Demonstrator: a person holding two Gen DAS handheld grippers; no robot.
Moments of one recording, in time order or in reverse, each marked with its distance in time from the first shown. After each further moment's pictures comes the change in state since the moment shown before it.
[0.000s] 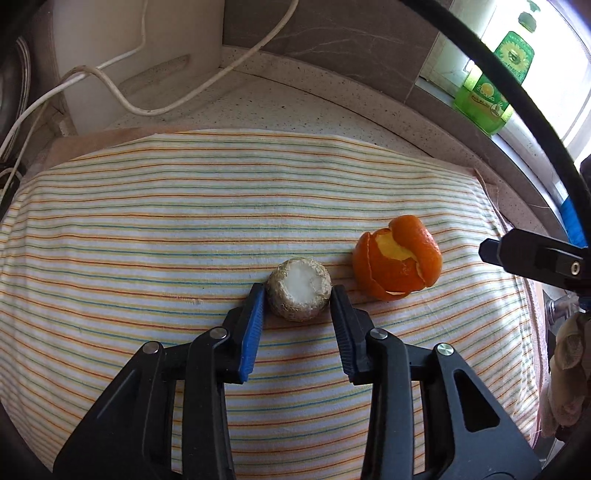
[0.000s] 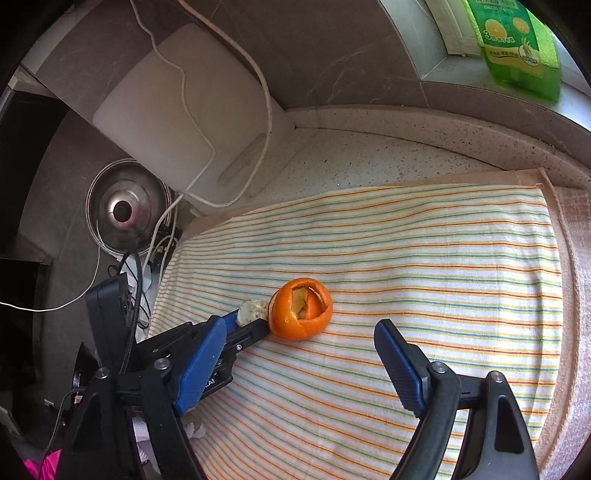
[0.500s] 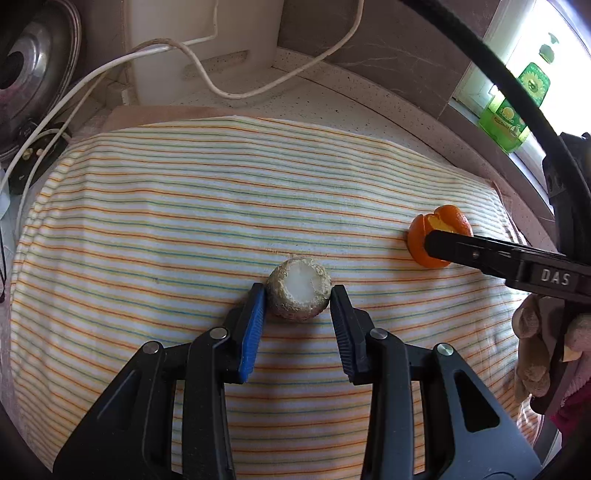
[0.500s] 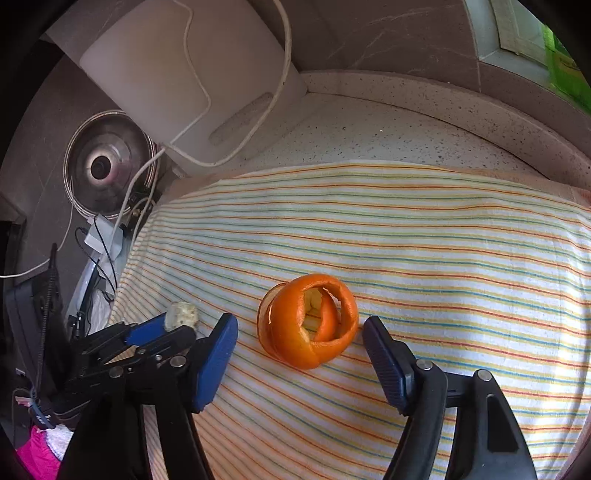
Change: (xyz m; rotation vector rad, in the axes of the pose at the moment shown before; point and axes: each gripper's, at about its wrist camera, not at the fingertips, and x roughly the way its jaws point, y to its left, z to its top) left arm -0.038 0.046 -0.029 -0.084 -0.024 0.044; right arm 0.066 0.019 0.002 -0.128 0.090 -0.096
